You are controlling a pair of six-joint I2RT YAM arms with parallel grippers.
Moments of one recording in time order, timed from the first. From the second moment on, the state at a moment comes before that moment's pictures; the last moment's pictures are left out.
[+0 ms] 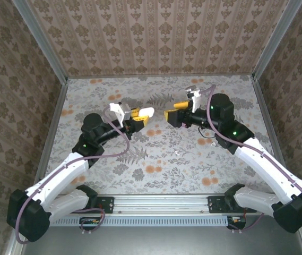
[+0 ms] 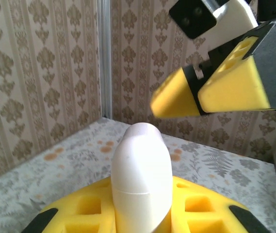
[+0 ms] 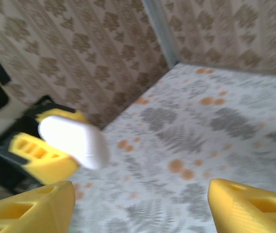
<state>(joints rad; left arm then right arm) -0.60 0.99 0.67 0.40 0.59 -0.07 0.51 1.09 1.03 -0.16 -0.48 0.39</state>
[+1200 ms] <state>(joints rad) -0.63 1.07 0.63 0.68 0.61 -0.18 0.56 1.23 1.11 -0.11 -0.58 0.65</state>
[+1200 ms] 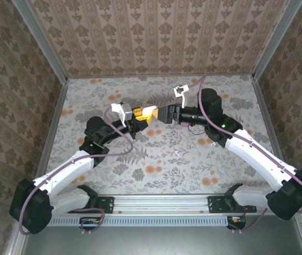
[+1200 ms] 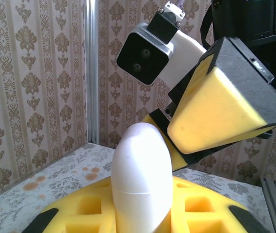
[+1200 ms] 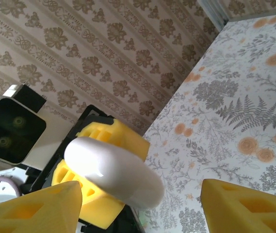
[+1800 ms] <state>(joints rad) -0.63 1.08 0.63 0.69 0.66 -0.21 0.53 1.23 1.14 -0.09 -0.48 0.69</state>
